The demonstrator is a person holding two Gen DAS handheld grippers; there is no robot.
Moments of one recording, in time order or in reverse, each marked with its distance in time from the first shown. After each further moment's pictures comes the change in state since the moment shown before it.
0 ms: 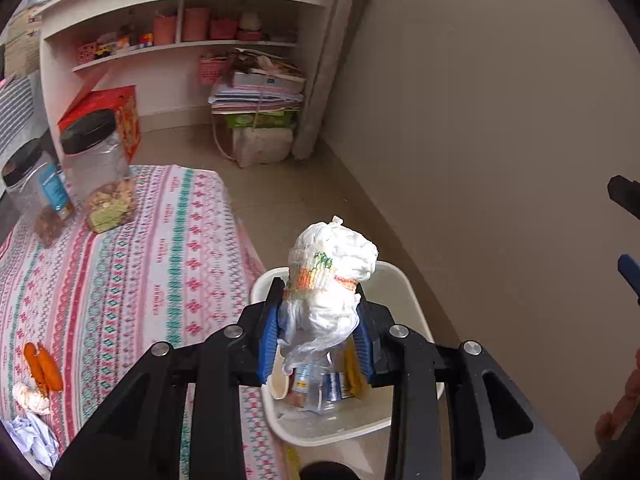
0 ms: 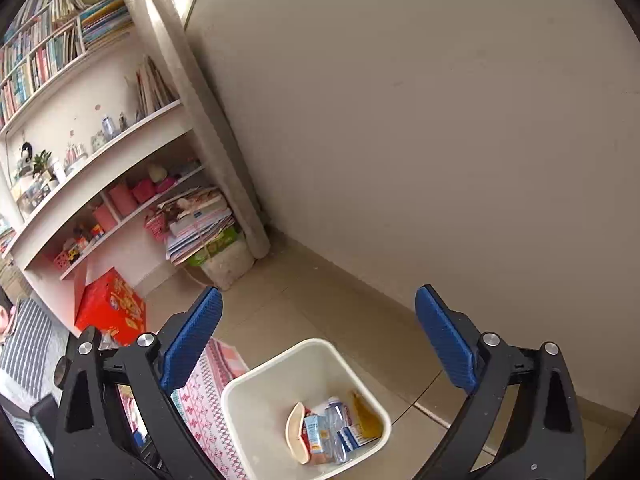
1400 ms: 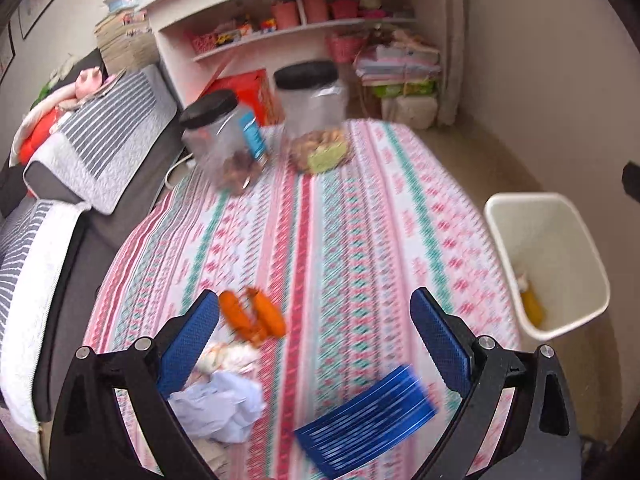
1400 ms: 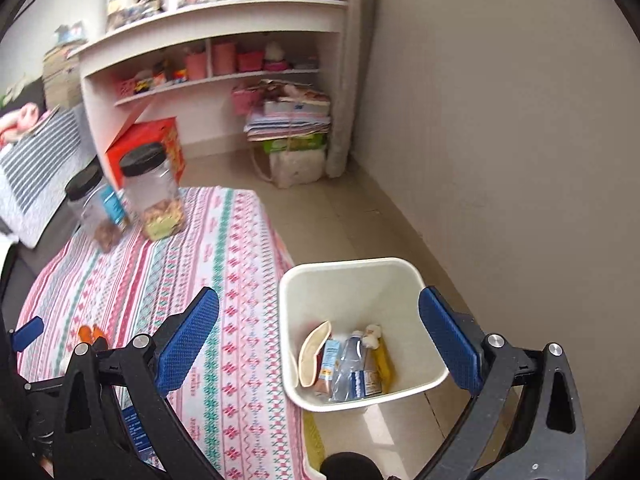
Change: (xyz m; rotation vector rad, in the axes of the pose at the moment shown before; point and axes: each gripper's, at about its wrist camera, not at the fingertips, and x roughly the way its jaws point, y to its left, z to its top) left arm -0.080 0.176 -0.075 0.032 0.095 0.484; right arm -0.019 0.175 -0.129 -0.553 0.216 0.131
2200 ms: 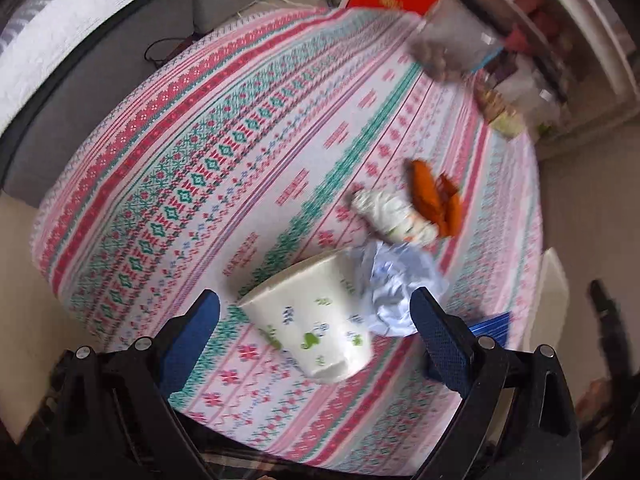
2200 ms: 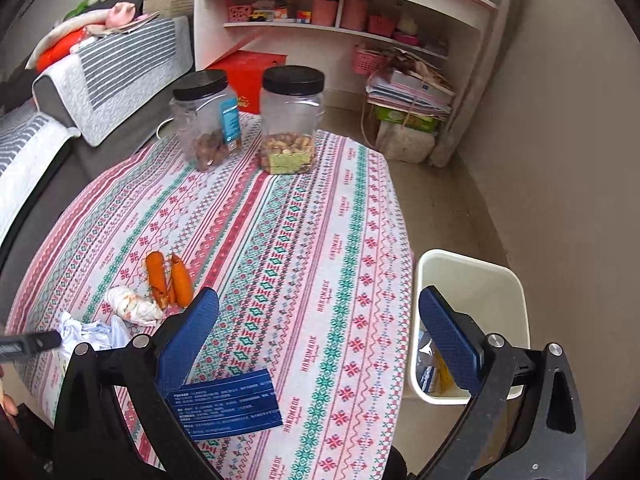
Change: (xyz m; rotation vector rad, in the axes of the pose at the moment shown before) left arm 0.005 0.220 -0.114 -0.729 0.369 -0.189; right arm 0.015 0.145 -0.021 -0.295 0.114 0.186
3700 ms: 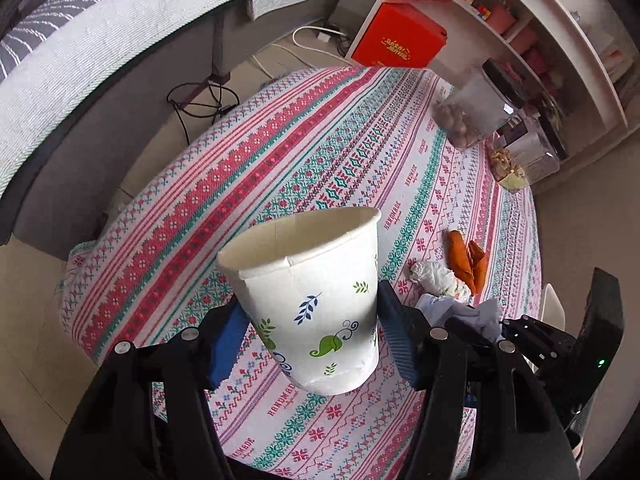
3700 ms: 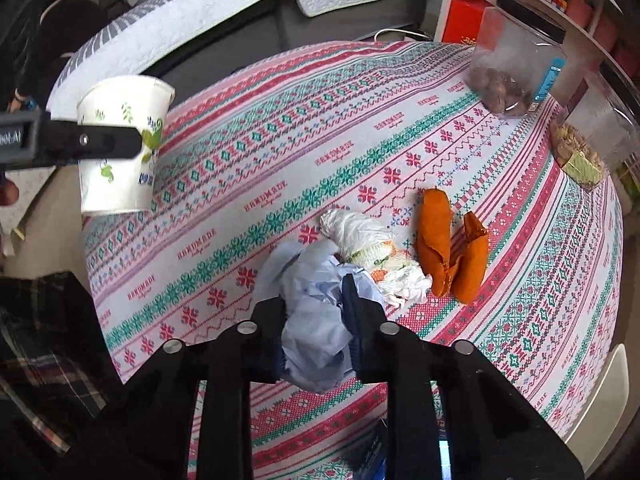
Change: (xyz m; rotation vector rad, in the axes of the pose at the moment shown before) left arm -0.023 0.072 0.044 0.045 -0.110 0.003; right arm 0.046 0.186 -0.024 -0.445 0.229 0.534
